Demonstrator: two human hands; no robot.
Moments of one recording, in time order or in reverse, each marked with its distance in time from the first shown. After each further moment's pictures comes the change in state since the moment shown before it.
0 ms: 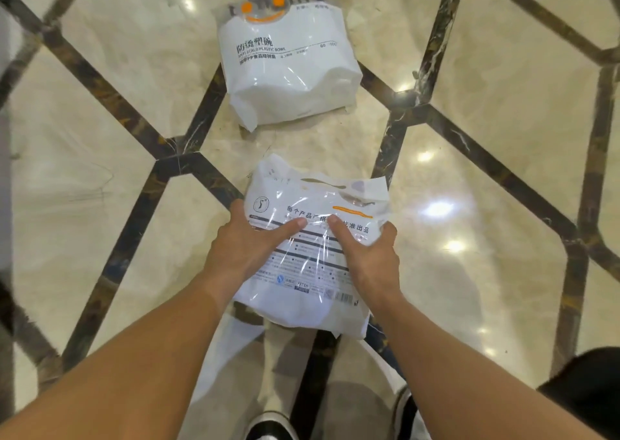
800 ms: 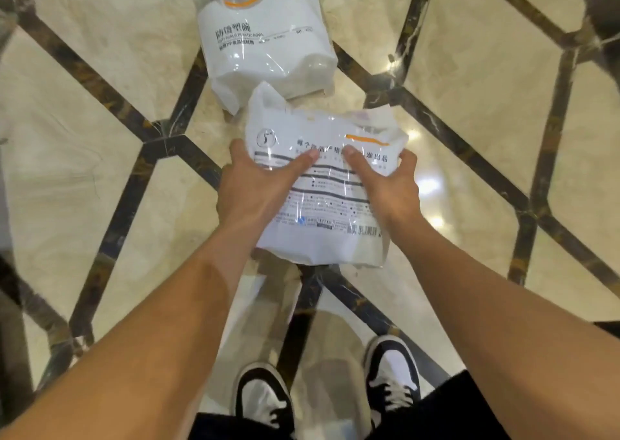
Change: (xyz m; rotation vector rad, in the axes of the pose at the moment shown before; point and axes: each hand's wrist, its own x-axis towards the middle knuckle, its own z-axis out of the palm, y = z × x) left_hand -0.050 0.087 -0.009 -0.168 0.131 0.092; right_hand 0.000 -0.071 -0.069 0.034 -0.002 -0.118
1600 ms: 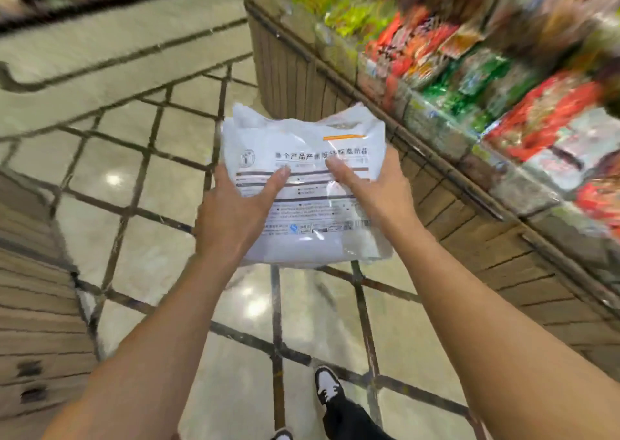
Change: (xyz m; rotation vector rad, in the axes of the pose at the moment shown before) left_hand -0.450 0.505 -0.292 0.085 -0.004 0.630; right_hand -0.445 -0.451 -0.437 0.152 0.376 -0.487
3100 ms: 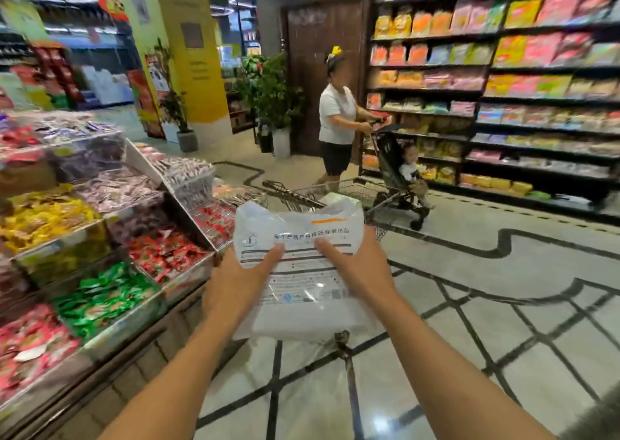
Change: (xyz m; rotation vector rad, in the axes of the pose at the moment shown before) left_hand -1.077 0.298 0.255 -0.027 -1.485 1.292; right_hand -0.969 0.132 -0.671 -0.106 1.786 0.592
